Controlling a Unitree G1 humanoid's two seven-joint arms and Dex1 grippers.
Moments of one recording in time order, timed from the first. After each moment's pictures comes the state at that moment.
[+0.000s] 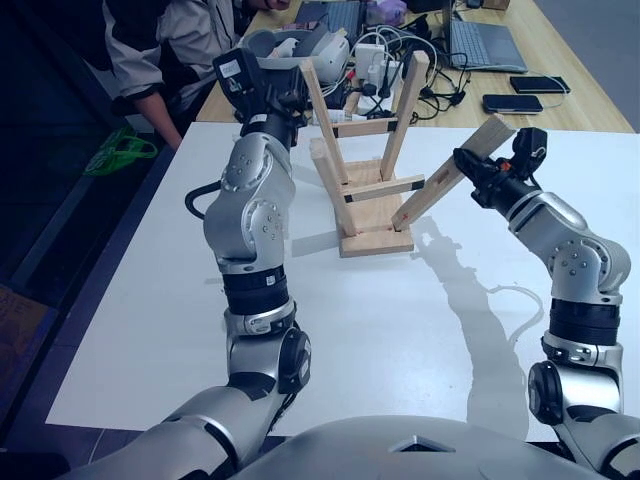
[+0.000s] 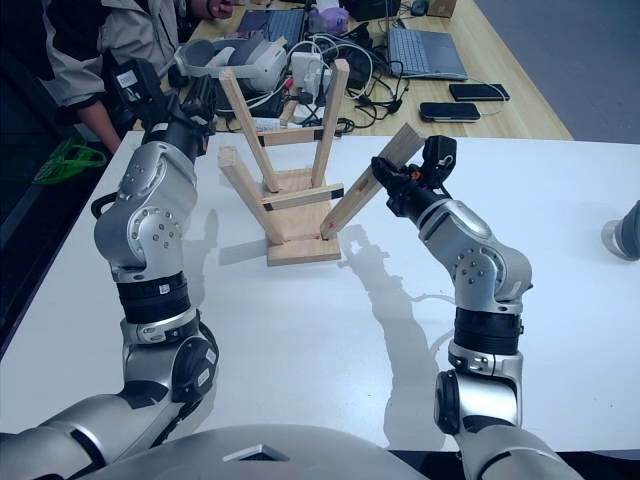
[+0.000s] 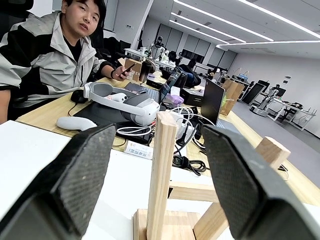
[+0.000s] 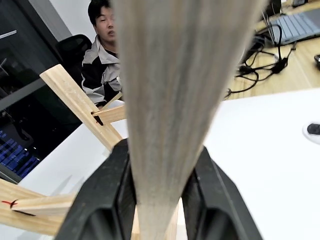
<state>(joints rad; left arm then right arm) -0.66 -0.06 0.23 -0.16 -0.23 0.69 0.17 -0.43 -0.33 -0.14 -0.08 0.71 0.78 0.13</state>
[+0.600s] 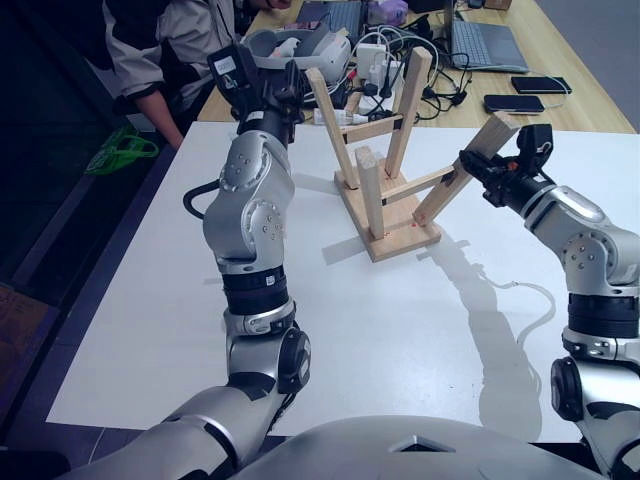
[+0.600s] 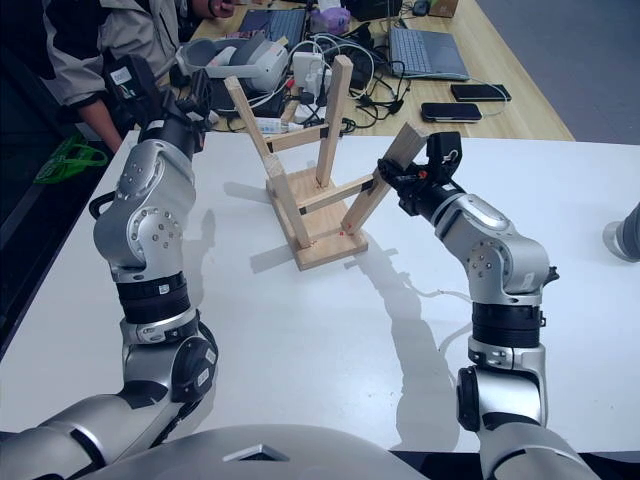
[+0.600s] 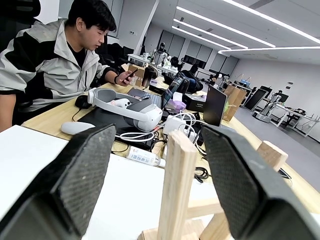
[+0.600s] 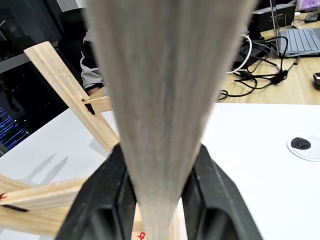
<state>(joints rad) -0.66 -0.06 0.22 -0.16 -0.23 0.65 0.19 -0.46 -0.42 -0.15 -0.02 0.63 0.79 0.30</state>
